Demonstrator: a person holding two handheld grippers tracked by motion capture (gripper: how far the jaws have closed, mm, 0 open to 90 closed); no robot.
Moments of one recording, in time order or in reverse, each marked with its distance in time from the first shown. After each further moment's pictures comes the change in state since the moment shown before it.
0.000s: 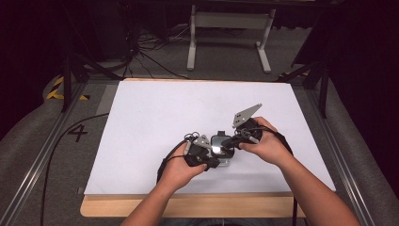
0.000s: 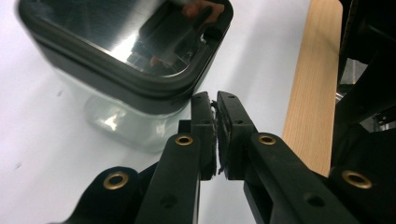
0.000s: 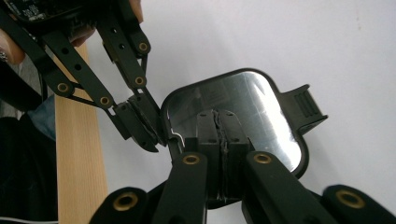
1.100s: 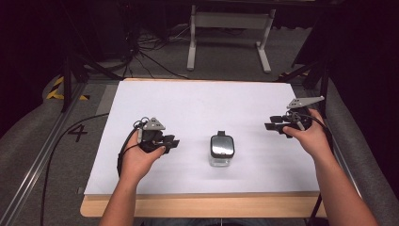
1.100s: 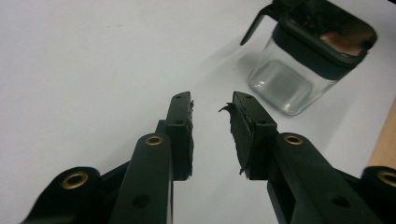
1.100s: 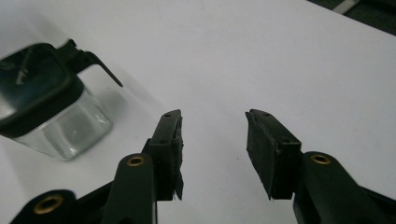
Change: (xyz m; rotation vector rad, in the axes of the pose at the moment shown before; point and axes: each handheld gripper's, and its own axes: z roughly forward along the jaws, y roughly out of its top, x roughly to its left) left arm 0.058 -0.042 -0.095 -0.116 0.298 -0.189; right arm -0.075 -0.101 -0.087 -0.164 -0.347 0.298
